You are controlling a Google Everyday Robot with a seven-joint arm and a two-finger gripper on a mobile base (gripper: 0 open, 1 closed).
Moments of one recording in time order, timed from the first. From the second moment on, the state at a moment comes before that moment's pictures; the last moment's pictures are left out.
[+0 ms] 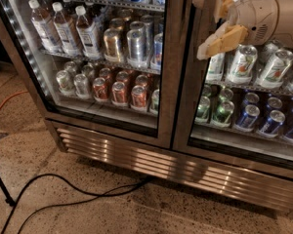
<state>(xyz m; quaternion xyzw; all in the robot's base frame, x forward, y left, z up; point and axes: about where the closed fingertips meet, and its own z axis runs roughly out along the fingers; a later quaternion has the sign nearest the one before) 0.564 -0.104 1.033 -0.54 0.50 0.42 0.54</state>
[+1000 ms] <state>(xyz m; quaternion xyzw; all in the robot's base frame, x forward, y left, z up) 0.564 -0.104 1.033 -0.54 0.50 0.42 0.54</state>
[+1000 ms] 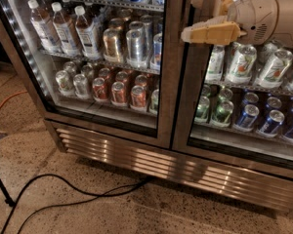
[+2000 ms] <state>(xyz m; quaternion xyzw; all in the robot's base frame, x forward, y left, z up) 0.564 -0.104 1.033 -0.54 0.50 0.42 0.54</state>
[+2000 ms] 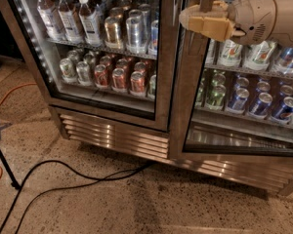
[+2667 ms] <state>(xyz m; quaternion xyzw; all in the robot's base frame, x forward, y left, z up) 0.564 -0.104 1.033 -0.54 0.50 0.42 0.54</state>
